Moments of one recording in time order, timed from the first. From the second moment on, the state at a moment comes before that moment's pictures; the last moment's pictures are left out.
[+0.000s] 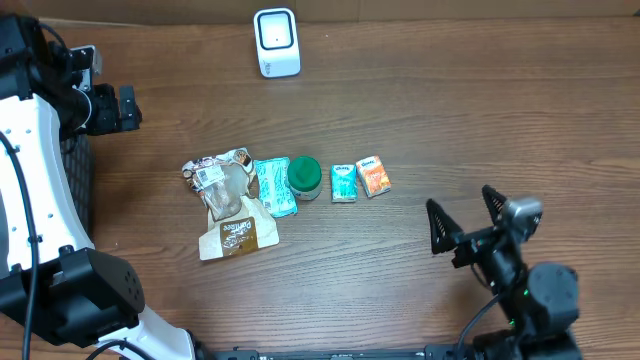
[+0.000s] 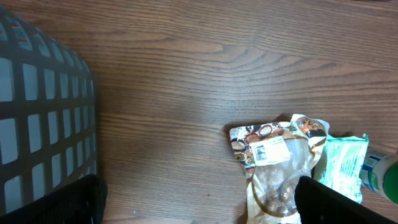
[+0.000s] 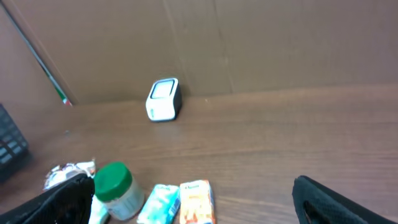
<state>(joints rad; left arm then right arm) 0.36 1.83 1.92 -1.31 0.15 0.17 0.17 0.31 0.39 -0.24 -0.17 0.23</state>
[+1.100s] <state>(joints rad) 0.36 1.83 1.92 -1.31 0.15 0.18 0.17 1.44 1.05 -0.60 -0.36 0.22</state>
